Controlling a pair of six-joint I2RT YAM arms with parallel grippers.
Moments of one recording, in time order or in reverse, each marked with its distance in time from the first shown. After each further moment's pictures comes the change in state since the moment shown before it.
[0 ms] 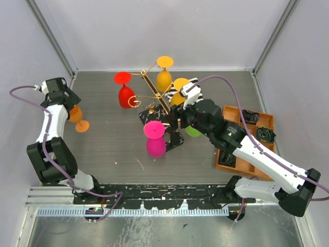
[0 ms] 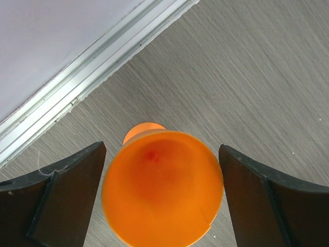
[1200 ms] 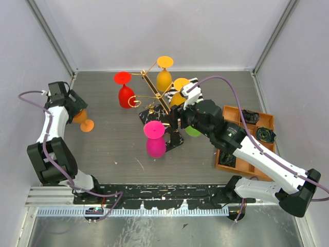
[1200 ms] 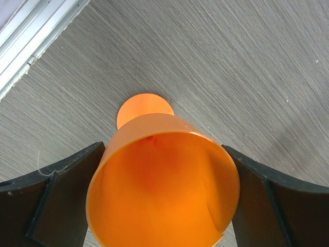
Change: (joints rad) left arm 0.000 0.011 -0.029 -0.095 0.180 -0.013; right arm -0.001 -0.007 -0.013 0.018 -0.006 0.001
